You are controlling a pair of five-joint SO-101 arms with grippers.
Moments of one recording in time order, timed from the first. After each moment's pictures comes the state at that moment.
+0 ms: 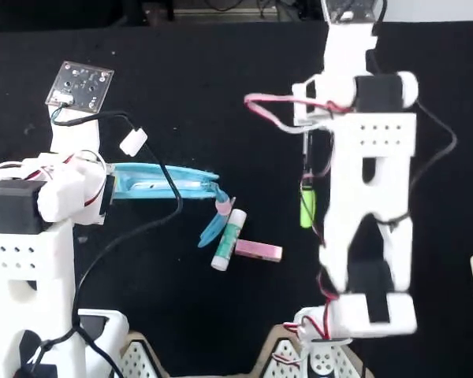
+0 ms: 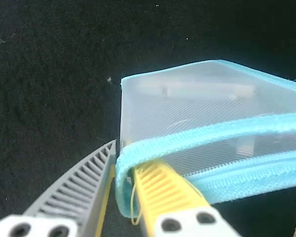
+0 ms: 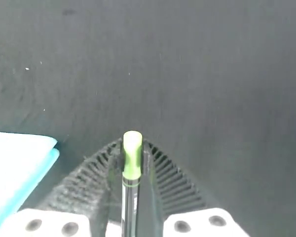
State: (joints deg) left arm -3.8 -38.5 3.2 100.0 -12.2; right arm -1.1 -0.8 -21.8 90.4 1.5
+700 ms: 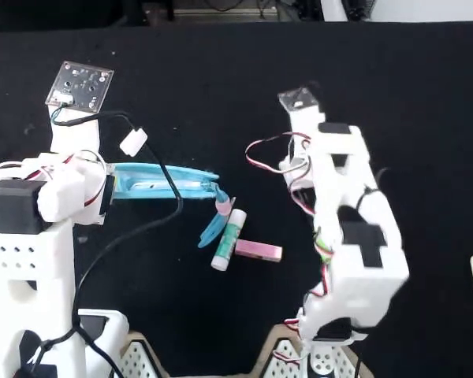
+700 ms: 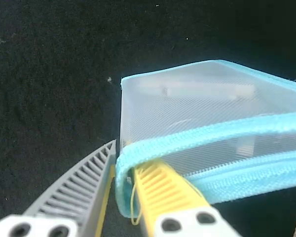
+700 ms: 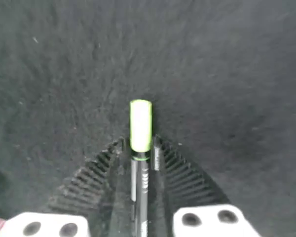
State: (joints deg) left arm -3.8 -38.5 3.2 100.0 -12.2; right arm 1.9 18.9 13.4 61.6 18.0
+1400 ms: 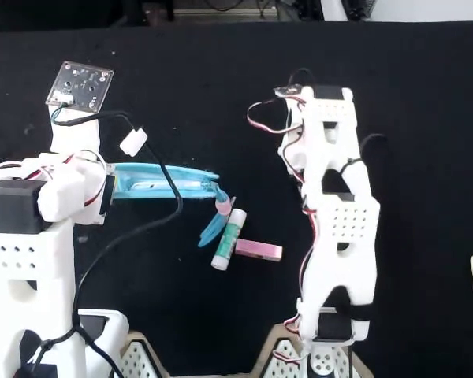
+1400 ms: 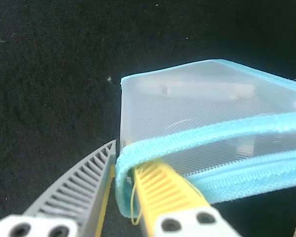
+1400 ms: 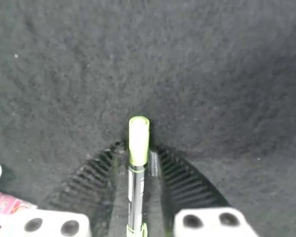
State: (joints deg) left arm -3.8 -38.5 3.2 100.0 -12.2; right arm 2.1 53.1 -38.4 94.2 18.2
